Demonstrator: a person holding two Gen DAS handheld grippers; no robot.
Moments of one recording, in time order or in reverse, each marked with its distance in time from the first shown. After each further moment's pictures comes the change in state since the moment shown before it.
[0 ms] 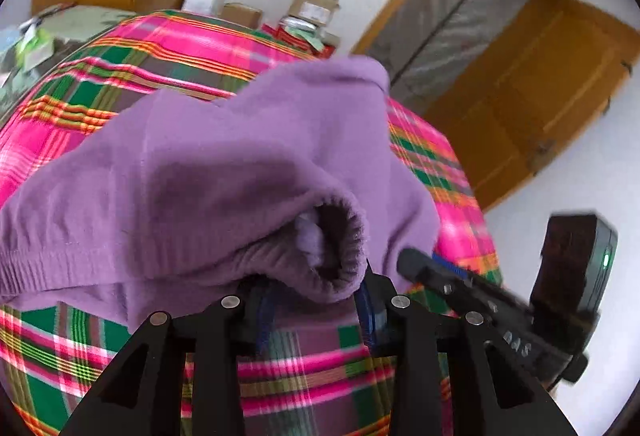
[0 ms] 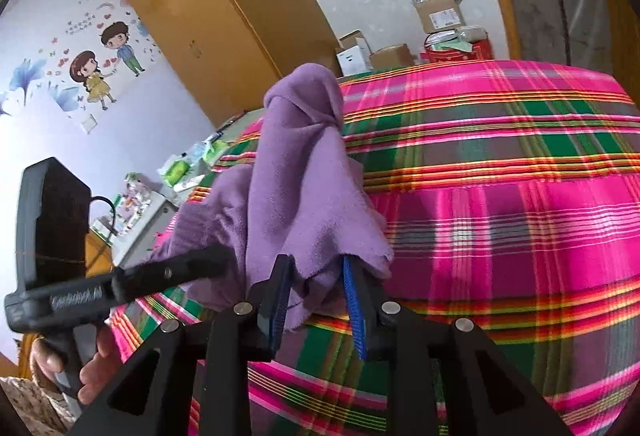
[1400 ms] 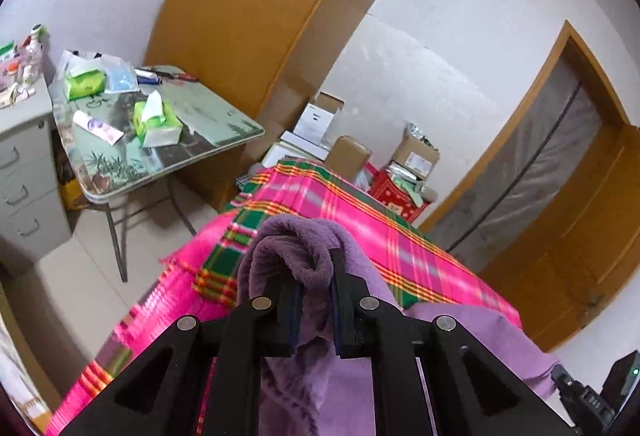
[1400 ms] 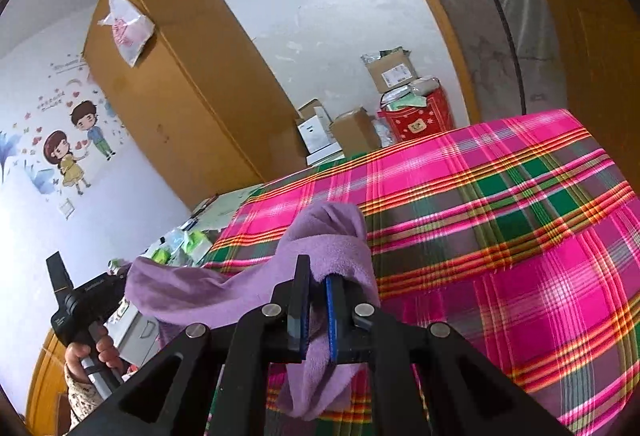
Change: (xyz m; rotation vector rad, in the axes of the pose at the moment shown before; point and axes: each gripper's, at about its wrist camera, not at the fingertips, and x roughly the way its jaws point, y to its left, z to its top) left arm -0.087 0.142 0.118 -0.190 -0.427 0.245; right arm -0.040 -0.004 0.075 0.132 -0.243 -0.128
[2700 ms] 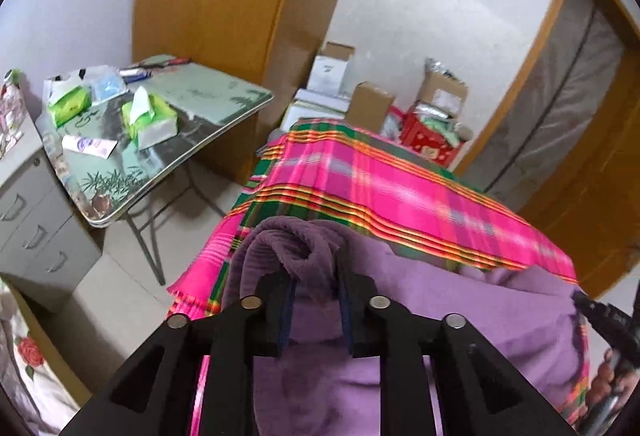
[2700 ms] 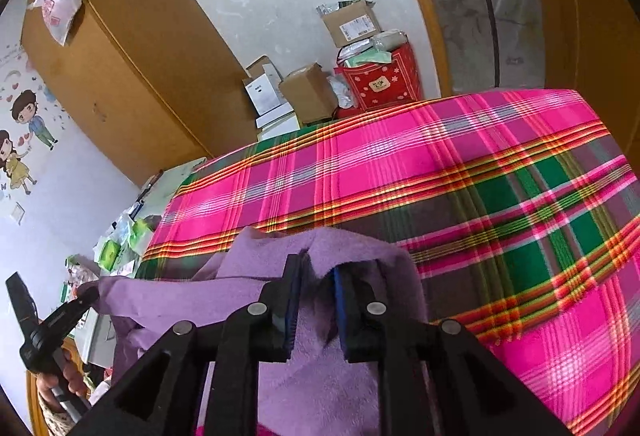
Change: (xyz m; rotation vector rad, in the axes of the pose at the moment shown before) left arm 0.060 -0.005 0.011 0.177 0.184 0.109; right arm 0.097 -0.038 0.044 0.049 0.173 -0.154
